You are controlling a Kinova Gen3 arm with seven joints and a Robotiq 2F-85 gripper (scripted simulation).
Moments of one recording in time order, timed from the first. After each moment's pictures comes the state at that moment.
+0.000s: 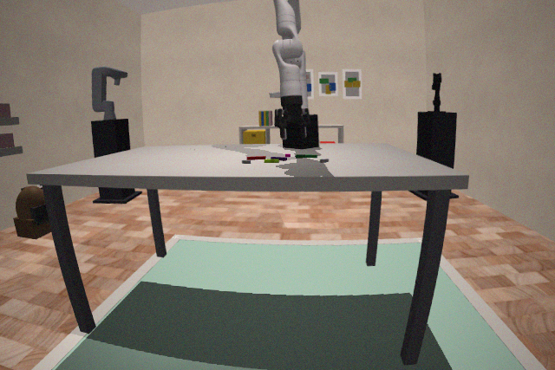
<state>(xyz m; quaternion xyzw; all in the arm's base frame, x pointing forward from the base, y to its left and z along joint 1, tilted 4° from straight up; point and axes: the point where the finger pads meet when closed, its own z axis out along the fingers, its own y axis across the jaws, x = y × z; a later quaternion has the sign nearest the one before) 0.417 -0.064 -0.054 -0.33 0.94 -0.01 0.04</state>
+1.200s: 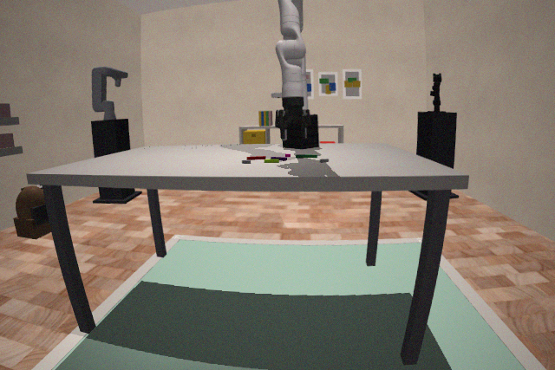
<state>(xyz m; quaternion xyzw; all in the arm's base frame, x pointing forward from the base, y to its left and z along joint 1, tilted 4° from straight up) 0.411 -0.063 -0.057 -0.33 0.95 -0.02 0.02</state>
